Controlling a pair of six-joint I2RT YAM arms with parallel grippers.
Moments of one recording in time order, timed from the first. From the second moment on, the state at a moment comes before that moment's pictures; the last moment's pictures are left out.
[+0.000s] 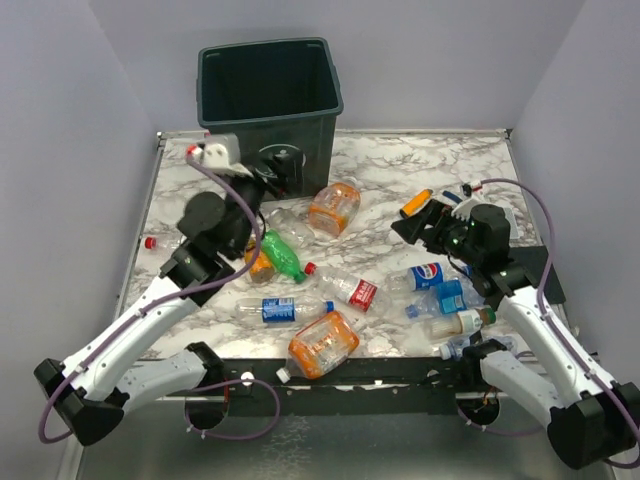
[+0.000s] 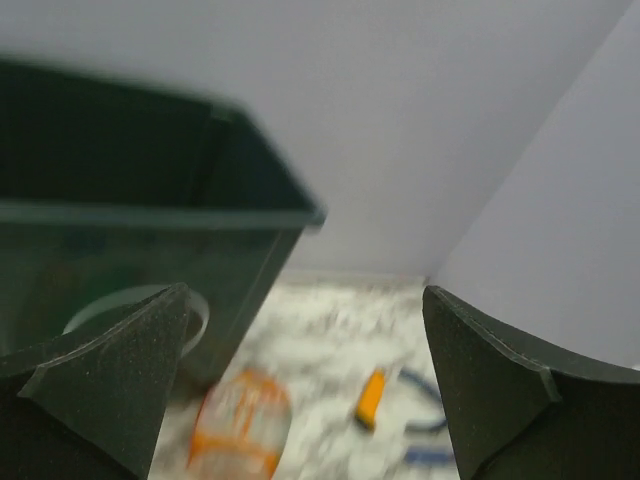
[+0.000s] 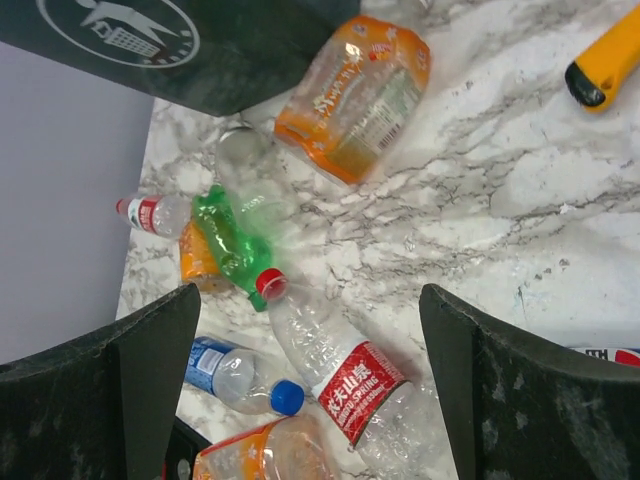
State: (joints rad) left arm -0.73 1.01 1.16 0.26 -0.44 -0.25; right arm 0.28 0.85 0.68 -0.16 -0.25 0.66
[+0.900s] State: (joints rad) left arm -0.74 0.55 0.52 -0.04 -0.44 -0.43; right arm 0.34 1.89 1.02 0.23 -0.31 1.14
